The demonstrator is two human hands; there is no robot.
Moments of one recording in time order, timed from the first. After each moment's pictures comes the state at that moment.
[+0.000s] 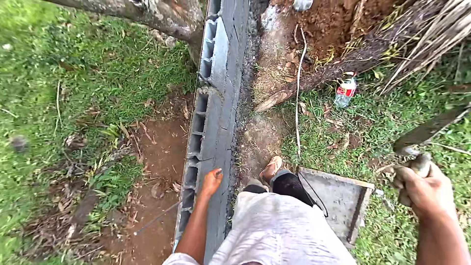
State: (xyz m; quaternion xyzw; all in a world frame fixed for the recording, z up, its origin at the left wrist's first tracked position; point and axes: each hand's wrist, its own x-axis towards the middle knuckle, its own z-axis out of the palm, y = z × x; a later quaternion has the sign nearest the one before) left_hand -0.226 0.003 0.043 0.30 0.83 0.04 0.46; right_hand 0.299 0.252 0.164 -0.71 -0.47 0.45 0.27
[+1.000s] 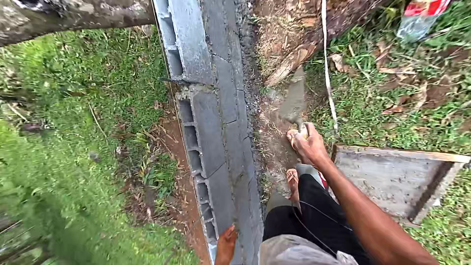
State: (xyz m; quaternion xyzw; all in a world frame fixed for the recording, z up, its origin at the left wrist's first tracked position) left_hand -0.165 -0.126 0.046 0.01 0.87 0.03 0.50; right_hand 0.051 0.297 -0.111 -0.60 -0.52 0.60 0.07
